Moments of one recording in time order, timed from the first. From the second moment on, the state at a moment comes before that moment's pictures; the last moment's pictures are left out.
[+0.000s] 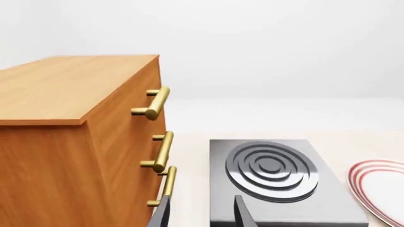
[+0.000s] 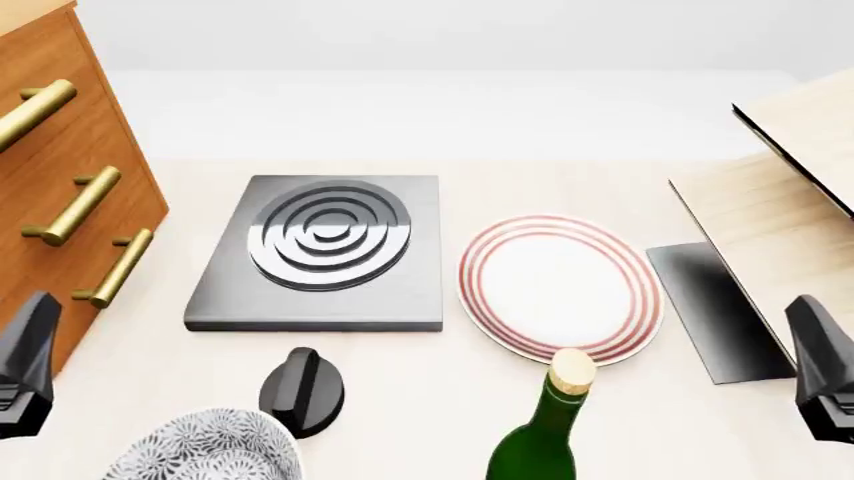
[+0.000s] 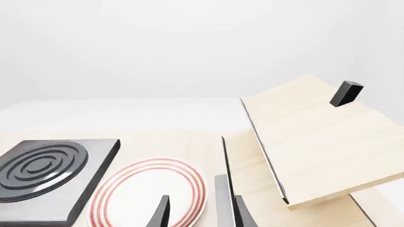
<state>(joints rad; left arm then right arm) 0.03 0.01 -0.01 -0.01 0.02 0.00 0.00 -0.01 0.01 0.02</state>
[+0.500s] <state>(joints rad) 0.01 0.05 -0.10 -0.01 0.11 0.00 0.00 -0.01 0.01 0.02</state>
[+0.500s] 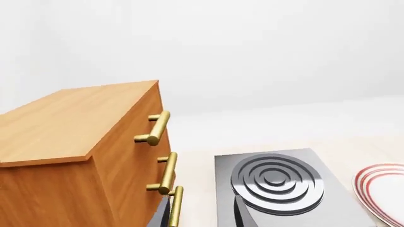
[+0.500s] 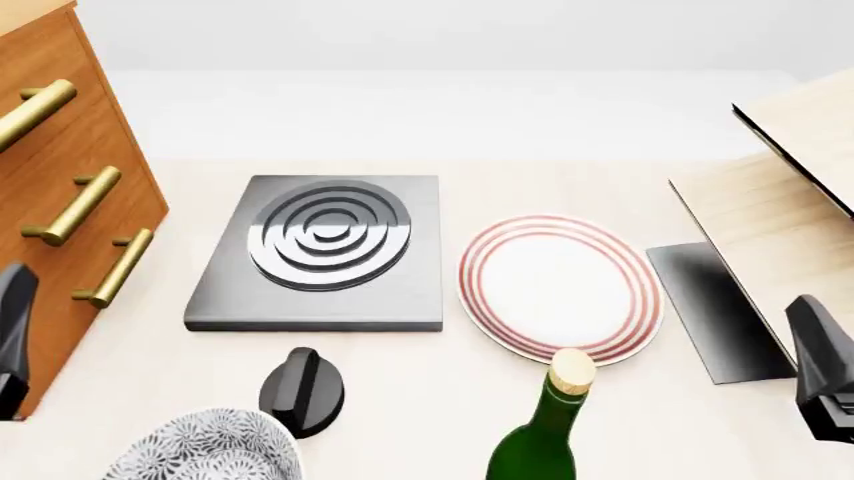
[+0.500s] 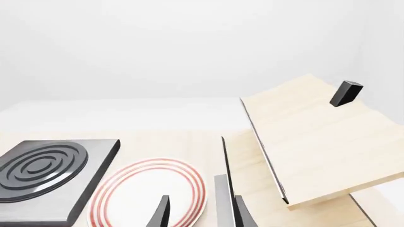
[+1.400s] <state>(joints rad) -0.14 0.16 -0.22 -0.07 0.59 0.00 0.00 -0.01 0.01 0.02</state>
